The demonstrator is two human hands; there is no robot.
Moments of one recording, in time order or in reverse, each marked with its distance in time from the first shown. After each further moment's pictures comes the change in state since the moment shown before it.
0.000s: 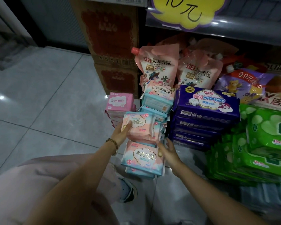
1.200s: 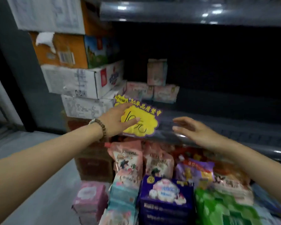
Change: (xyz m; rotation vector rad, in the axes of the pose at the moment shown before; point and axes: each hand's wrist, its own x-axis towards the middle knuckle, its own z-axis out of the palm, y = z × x) left_hand -0.096 0.371 0.028 0.876 0.105 0.962; right_hand -0.108 -0.354 -0.168 -0.646 0.085 -0.758
